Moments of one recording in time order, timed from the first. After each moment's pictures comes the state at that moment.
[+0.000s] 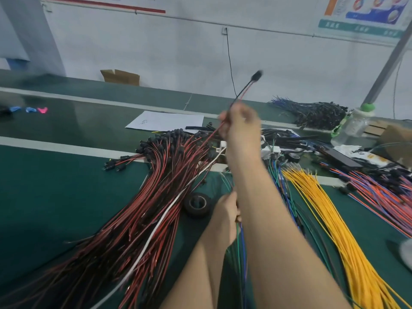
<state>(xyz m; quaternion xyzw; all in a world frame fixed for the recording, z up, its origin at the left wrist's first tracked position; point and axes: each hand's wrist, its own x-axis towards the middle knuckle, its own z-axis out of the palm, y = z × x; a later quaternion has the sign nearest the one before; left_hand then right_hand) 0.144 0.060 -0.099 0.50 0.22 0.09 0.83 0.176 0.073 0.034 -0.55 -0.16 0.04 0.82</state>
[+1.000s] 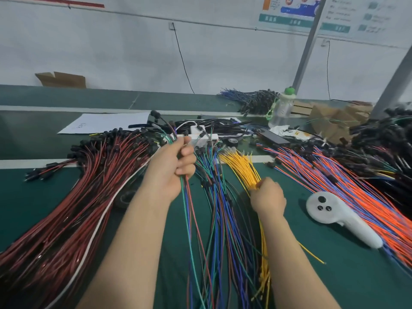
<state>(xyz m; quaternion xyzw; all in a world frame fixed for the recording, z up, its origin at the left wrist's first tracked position) 0.148 0.035 -0.014 0.38 0.05 0.09 0.92 0.227 -0.152 -0.089 -0.96 0.06 -0.04 0.25</state>
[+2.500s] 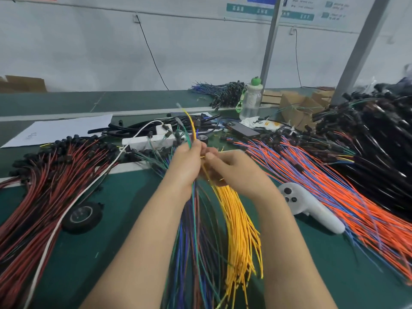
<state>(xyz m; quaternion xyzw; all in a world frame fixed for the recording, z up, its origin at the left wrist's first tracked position) 0.199 -0.060 -0.013 0.62 0.11 0.12 0.77 0.204 -0.173 -0.006 -0.86 -0.21 0.03 0.46</state>
